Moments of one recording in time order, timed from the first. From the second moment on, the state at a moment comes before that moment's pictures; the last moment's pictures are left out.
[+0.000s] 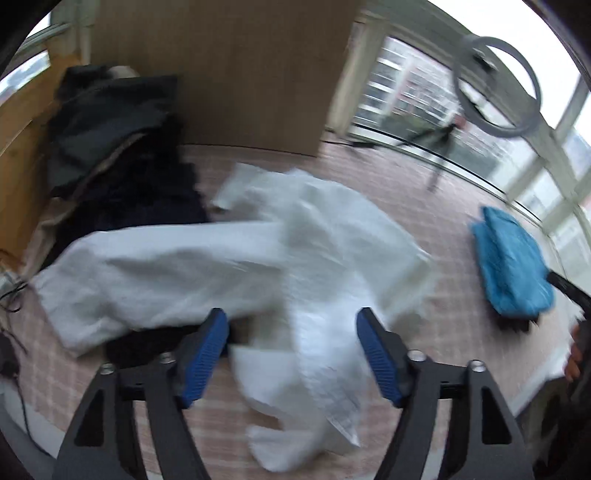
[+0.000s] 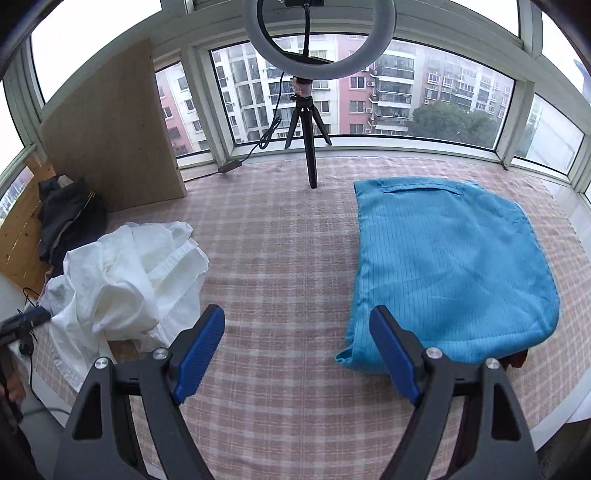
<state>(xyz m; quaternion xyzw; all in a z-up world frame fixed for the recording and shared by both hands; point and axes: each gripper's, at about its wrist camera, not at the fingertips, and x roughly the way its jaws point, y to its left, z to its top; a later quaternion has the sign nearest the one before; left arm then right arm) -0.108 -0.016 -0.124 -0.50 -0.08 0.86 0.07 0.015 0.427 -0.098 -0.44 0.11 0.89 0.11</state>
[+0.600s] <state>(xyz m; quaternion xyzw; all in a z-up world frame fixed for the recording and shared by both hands) -0.108 0.235 -0.157 -0.51 -0.07 0.79 0.33 0.018 0.484 -0.086 -0.41 0.10 0.90 0.10</state>
